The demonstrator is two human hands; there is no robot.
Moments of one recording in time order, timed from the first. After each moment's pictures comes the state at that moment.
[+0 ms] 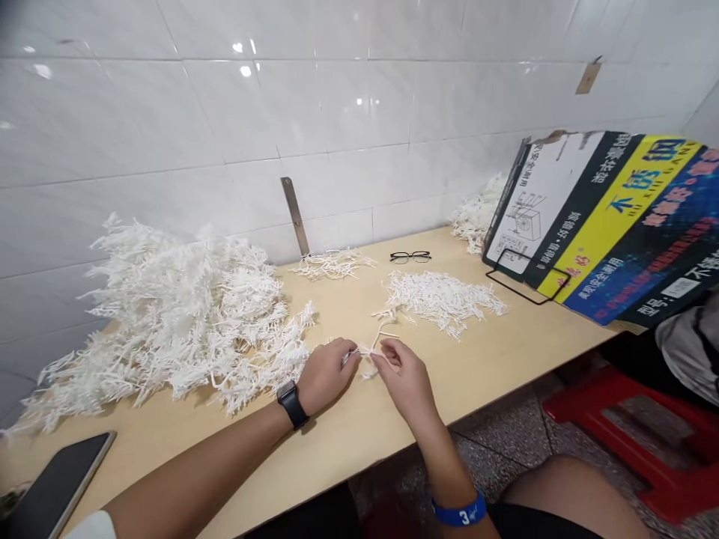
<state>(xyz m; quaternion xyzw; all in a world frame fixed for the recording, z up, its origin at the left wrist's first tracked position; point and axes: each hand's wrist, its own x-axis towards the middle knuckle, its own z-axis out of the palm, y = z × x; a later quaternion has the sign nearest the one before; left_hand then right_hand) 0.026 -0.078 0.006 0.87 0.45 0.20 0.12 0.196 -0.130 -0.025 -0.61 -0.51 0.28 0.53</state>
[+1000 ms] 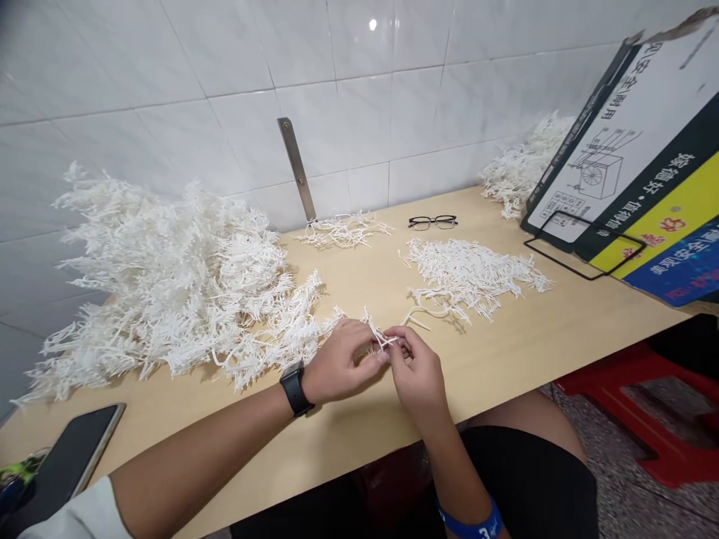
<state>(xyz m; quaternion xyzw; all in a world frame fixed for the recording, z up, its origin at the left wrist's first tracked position) 0.023 -0.082 0.019 0.88 0.31 0.23 0.27 0.171 -0.140 -0.024 -0.61 -0.47 0.34 0.55</state>
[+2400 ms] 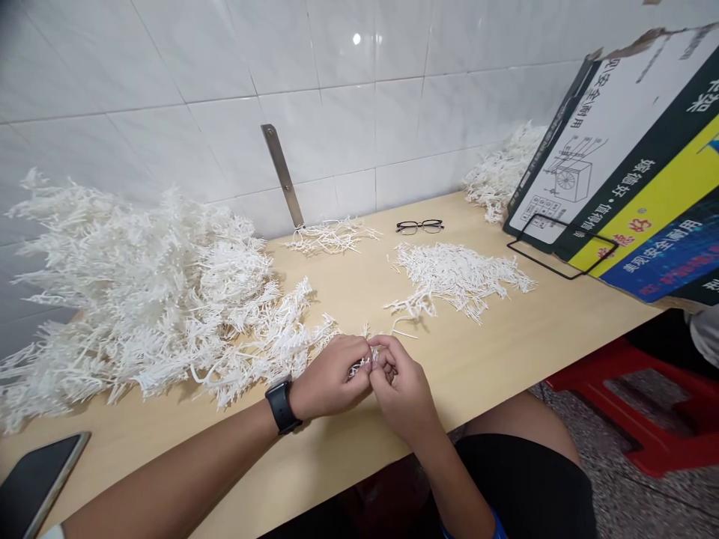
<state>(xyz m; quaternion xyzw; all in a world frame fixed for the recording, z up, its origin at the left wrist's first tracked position) 0.026 -0.080 0.008 0.90 0.28 0.20 0.25 0.165 -0.150 -0.017 -0.58 -0.50 0.38 0.52</state>
